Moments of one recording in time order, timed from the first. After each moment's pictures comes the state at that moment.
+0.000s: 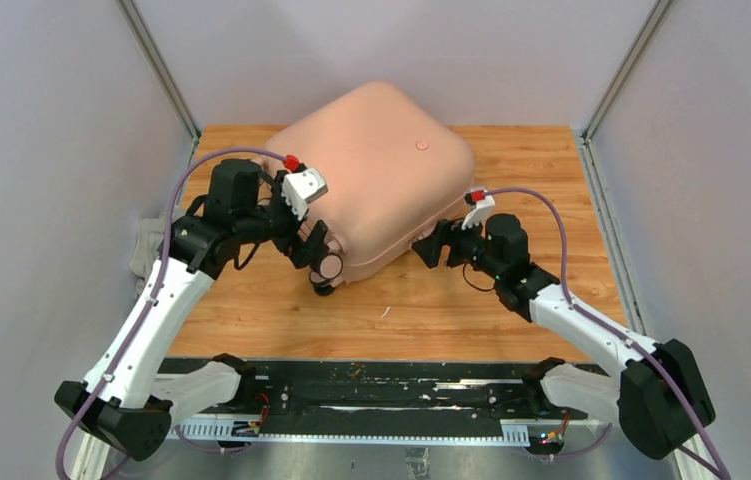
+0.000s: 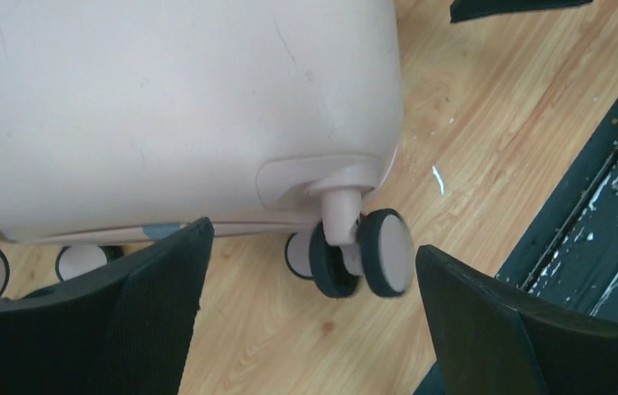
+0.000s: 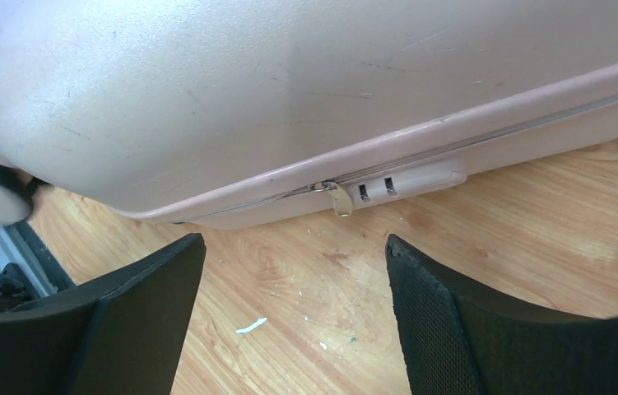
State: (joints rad) left arm -0.40 1.06 1.25 -0.80 0.43 0.37; right arm 0.53 1.08 0.57 0.23 -0.20 0.38
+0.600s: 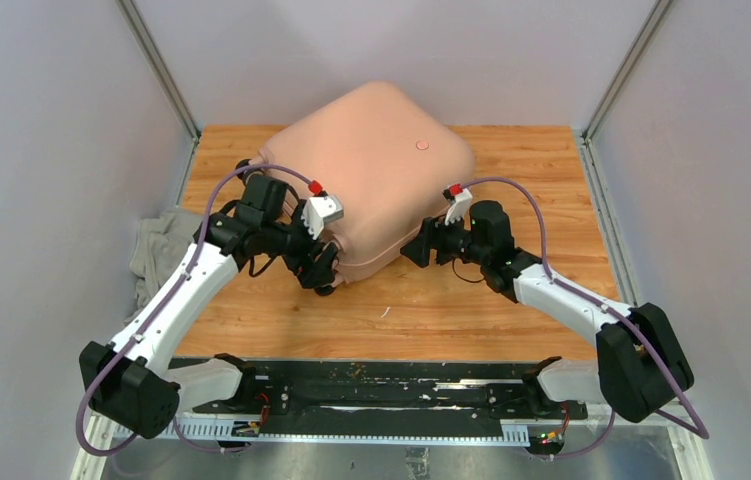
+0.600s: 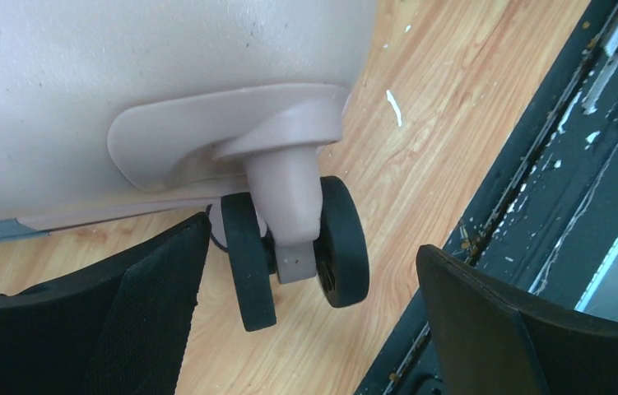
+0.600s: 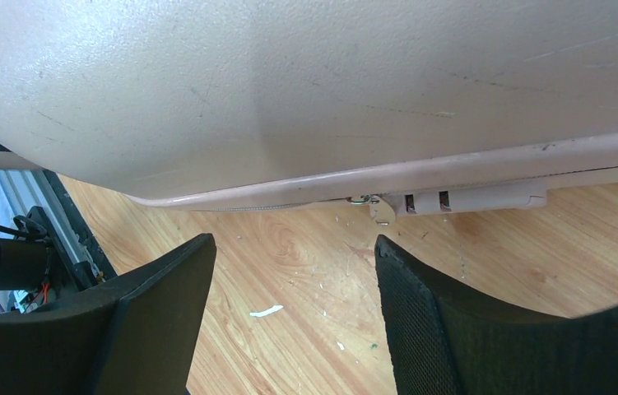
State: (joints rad) left arm -0.39 1.17 1.09 -0.85 0.52 0.43; right arm 0.51 1.27 0.68 0.20 -0.40 0.35
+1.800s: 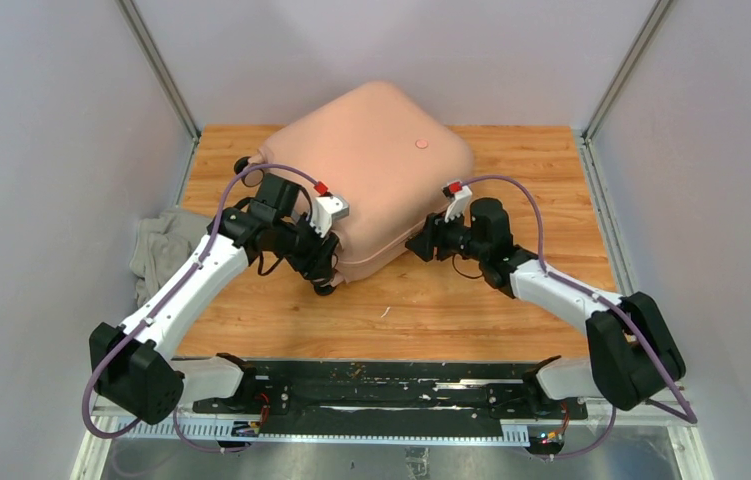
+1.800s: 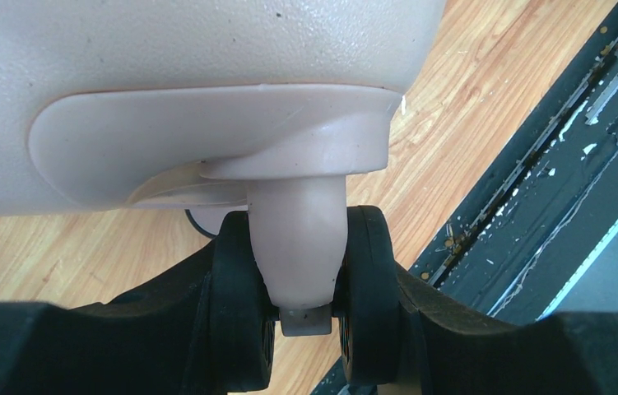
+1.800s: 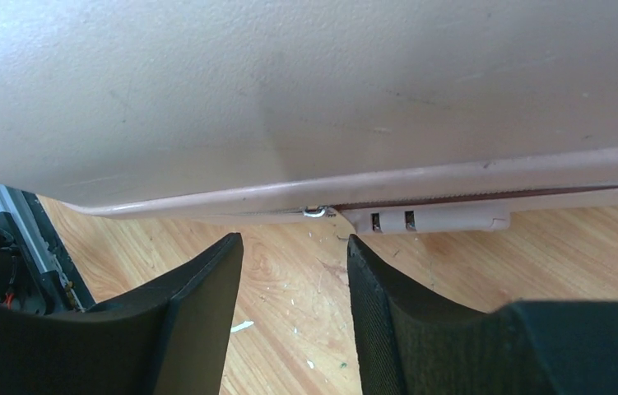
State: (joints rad) left arm -0.43 1.24 1.11 -0.86 0.45 0.30; right arm 0.48 1.31 0.67 0.26 -0.40 0.29
